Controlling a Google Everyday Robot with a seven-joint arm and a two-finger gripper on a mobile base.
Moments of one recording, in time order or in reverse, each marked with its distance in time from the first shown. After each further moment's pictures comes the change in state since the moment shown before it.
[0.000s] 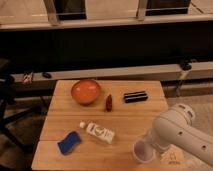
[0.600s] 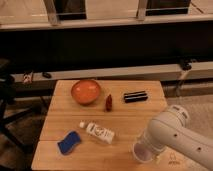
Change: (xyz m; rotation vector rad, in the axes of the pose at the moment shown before) arm -0.027 -0.011 0.000 0.004 -0.013 -0.057
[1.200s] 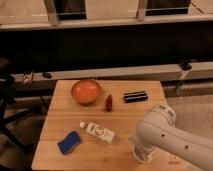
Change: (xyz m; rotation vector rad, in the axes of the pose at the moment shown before) arm -0.027 -0.030 -0.001 0.007 0.006 -0.060
